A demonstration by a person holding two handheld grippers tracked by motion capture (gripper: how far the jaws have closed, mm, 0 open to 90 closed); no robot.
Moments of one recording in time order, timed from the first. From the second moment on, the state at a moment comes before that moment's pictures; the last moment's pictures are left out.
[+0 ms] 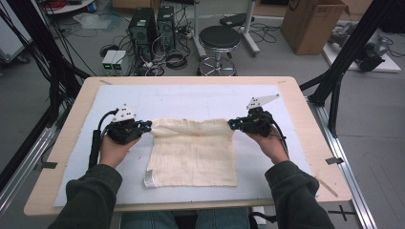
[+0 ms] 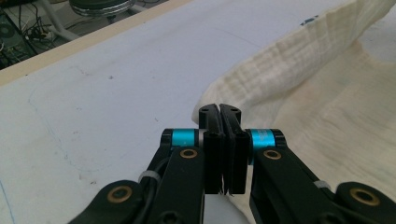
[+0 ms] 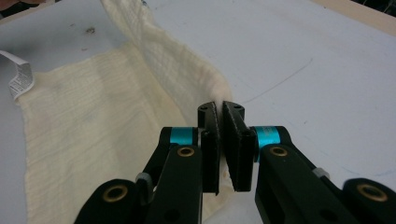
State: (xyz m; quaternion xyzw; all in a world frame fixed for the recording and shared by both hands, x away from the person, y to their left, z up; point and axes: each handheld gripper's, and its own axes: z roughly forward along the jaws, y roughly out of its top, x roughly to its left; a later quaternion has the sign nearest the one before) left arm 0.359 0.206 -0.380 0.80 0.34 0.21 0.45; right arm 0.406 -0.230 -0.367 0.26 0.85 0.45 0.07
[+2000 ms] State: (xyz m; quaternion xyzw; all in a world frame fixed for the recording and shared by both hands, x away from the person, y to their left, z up) left arm 0.264 0.213 -0.408 0.81 0.30 0.18 0.48; right arm 0.322 -0.242 -0.390 0.23 0.86 0.46 0.06
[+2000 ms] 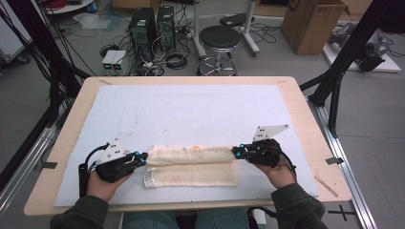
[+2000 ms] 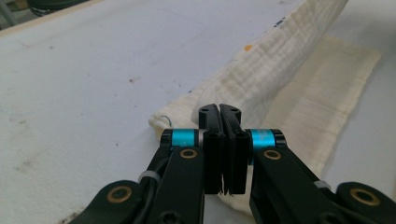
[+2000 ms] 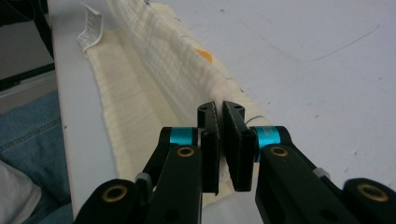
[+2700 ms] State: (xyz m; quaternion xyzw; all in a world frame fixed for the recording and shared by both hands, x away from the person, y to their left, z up) left arm 0.262 0.222 -0.409 0.80 0.30 0.13 0.50; right arm 0.302 -0.245 -0.400 0.21 0.86 0.47 0.03
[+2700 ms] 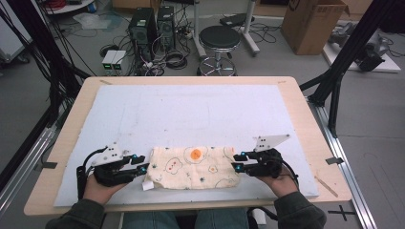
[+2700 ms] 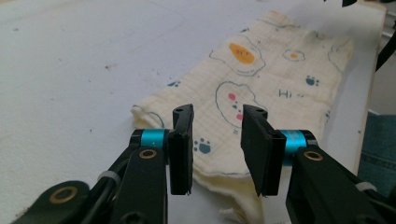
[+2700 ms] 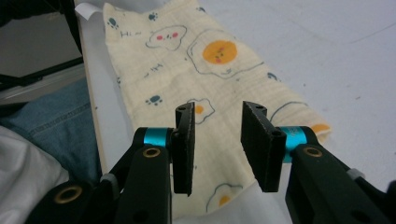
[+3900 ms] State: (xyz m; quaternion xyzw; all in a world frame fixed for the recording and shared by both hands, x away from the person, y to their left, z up) left arm 0.331 0.191 -0.433 0.83 0.32 0.13 0.44; right arm 0.367 -0.218 -0.420 0.23 0.90 0.37 0.08
